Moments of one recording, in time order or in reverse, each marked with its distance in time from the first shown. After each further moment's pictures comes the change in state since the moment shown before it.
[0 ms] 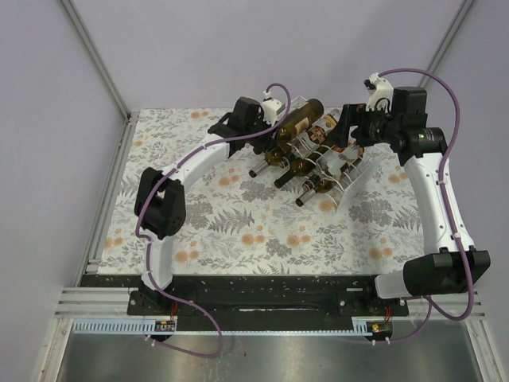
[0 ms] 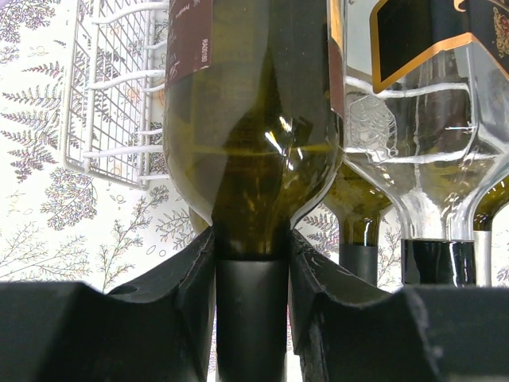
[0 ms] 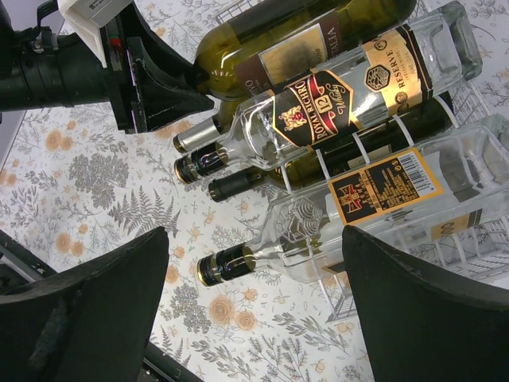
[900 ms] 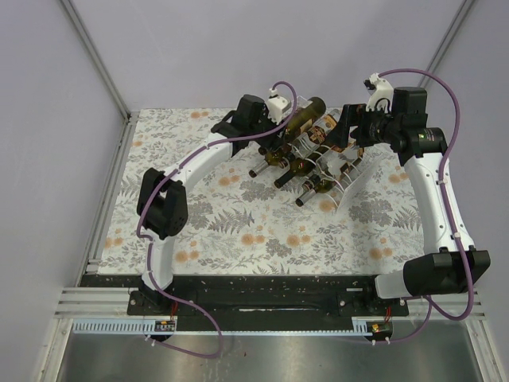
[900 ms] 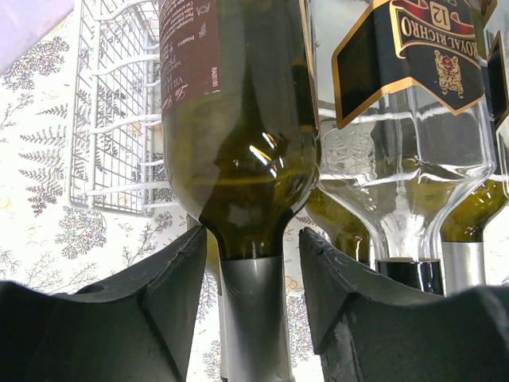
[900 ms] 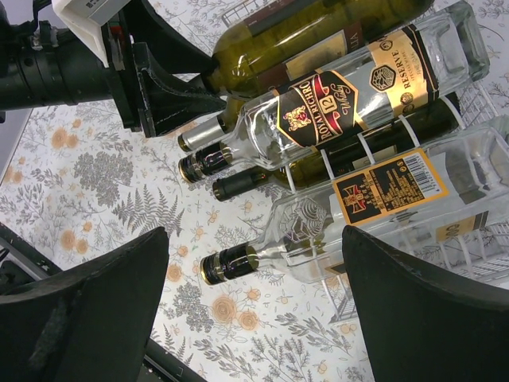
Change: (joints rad) left arm -0.024 0.013 0.047 0.010 -0.006 0.043; right arm -0.004 -0.002 -0.004 0.003 -0.017 0.001
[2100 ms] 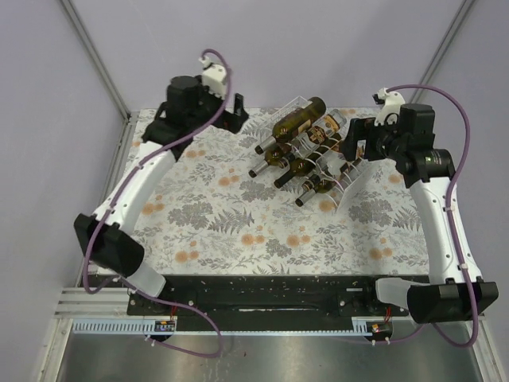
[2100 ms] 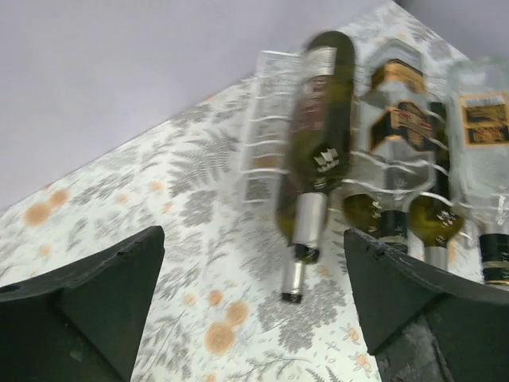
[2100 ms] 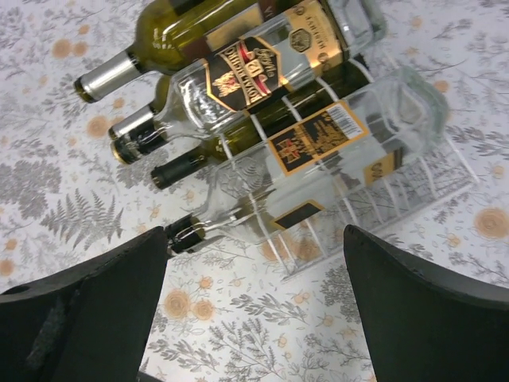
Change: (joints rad) left arm 0.132 -0.425 -0.154 -0.012 -0.023 -0.040; right arm -0.002 -0.157 -0.139 0.002 0.180 -0.050
